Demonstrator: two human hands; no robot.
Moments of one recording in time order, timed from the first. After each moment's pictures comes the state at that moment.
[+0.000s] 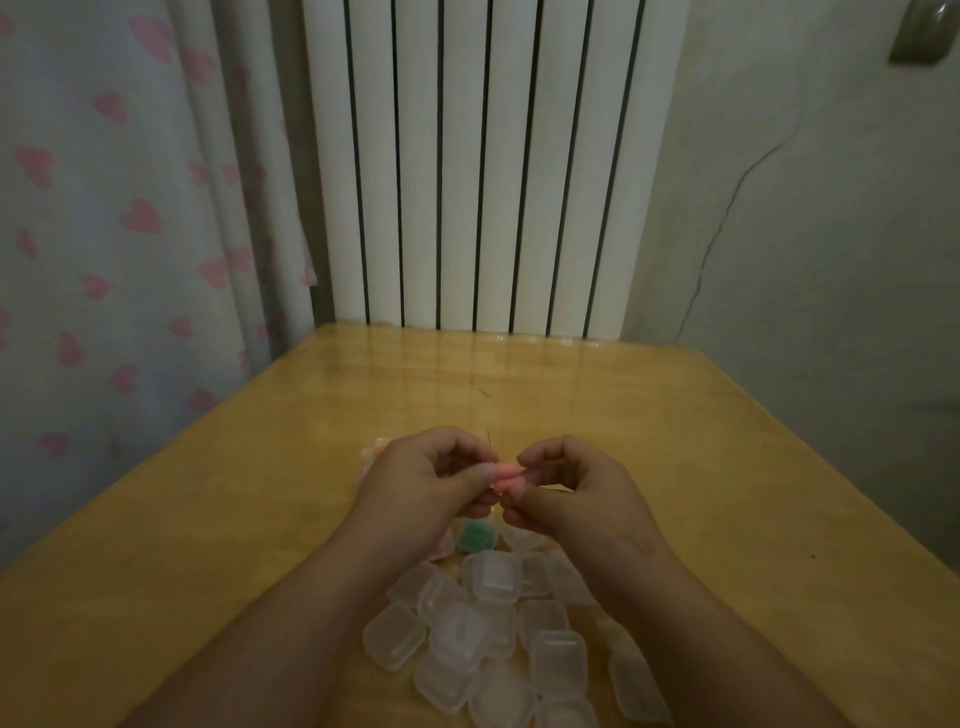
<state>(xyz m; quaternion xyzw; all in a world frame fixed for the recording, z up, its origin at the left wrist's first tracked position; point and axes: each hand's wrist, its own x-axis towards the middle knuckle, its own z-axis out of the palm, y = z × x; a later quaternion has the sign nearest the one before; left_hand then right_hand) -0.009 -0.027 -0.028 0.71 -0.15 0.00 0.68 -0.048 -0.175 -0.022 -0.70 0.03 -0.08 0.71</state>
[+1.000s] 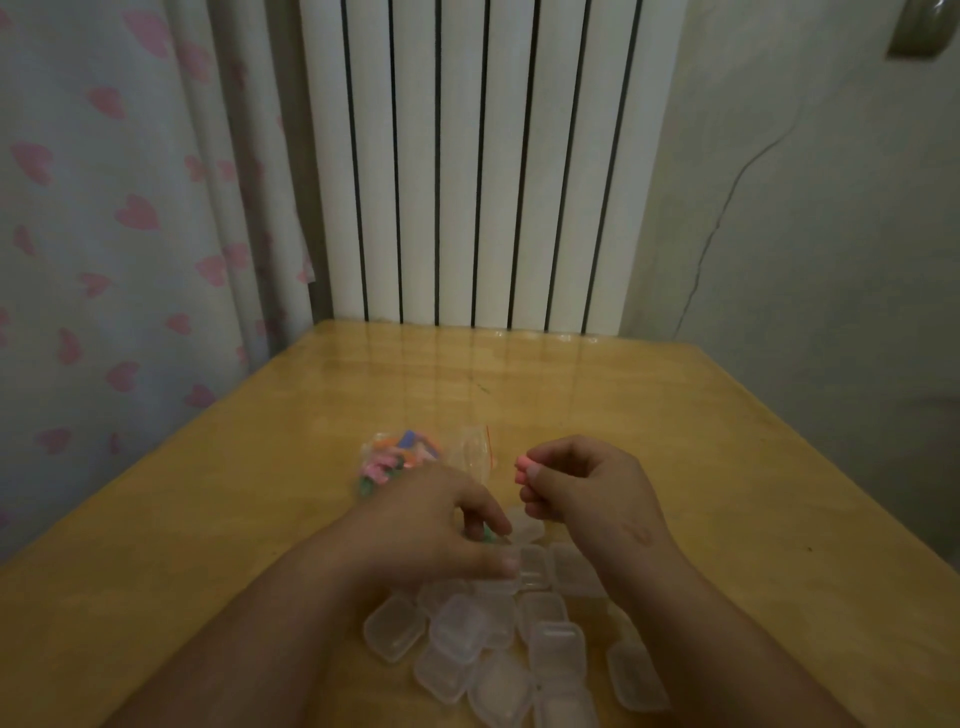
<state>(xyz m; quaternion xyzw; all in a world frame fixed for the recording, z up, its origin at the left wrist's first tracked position) -0.005 -0.012 -0.027 0.92 -0.30 -0.06 0.26 -0.042 -0.181 -0.023 -0.73 0.06 -0.13 0.66</state>
